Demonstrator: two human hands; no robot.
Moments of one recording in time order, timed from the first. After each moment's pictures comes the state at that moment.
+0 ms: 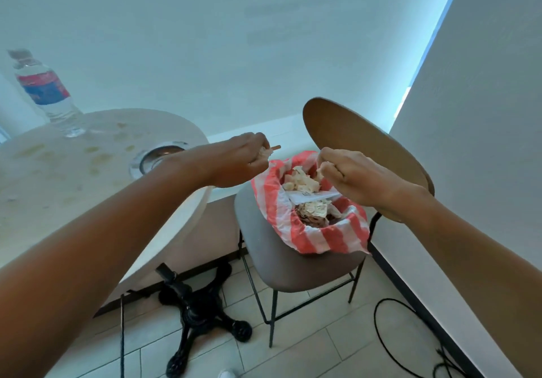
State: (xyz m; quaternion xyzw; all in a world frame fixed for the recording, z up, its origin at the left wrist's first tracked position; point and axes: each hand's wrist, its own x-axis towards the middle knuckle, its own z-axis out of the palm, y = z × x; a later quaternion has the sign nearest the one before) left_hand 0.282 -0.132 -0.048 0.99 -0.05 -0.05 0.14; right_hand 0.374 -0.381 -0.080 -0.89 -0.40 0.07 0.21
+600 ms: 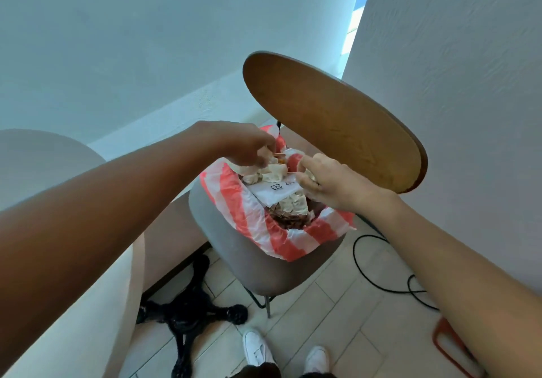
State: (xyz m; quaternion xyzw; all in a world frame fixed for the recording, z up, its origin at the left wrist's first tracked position) left_hand 0.494 -0.147 -0.147 0.94 -0.23 -0.24 -0.04; right_hand 0.441 -0.372 -0.184 -0.95 -0.24 0.16 0.15
